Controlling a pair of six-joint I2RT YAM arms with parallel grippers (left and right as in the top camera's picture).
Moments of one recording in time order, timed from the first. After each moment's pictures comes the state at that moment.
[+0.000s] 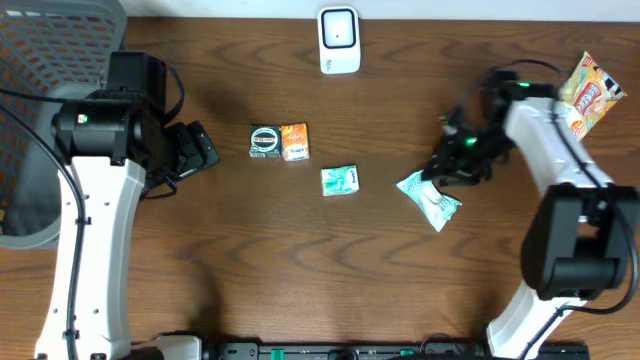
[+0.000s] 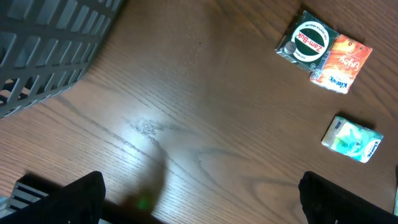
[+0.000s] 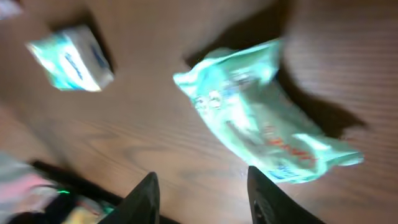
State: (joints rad) left arm -0.02 1.47 1.61 -1.48 -0.06 -0.52; right arm 0.03 1.94 1.48 -1.26 -0.43 0.03
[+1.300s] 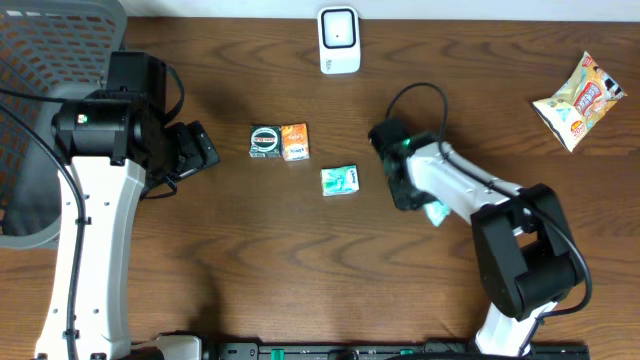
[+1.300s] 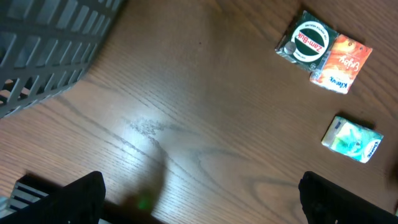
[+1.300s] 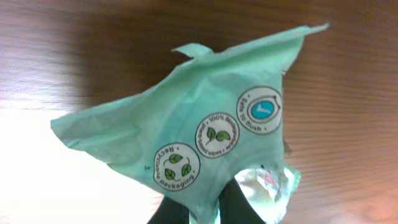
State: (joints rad) left arm -0.02 1.47 1.61 -1.48 -0.06 -0.52; right arm 0.44 1.93 1.24 -0.92 0.30 0.23
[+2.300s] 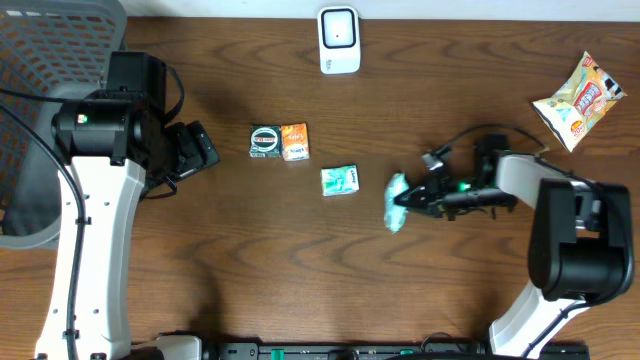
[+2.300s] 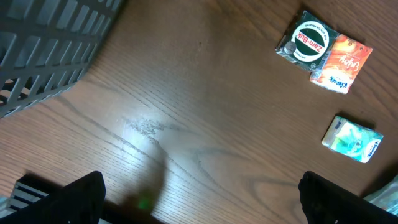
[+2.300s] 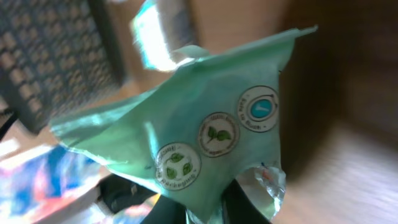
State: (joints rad) left arm -0.02 1.47 1.61 -1.48 -0.06 -0.52; right arm -0.07 1.93 0.97 -0.73 -1.08 0.00
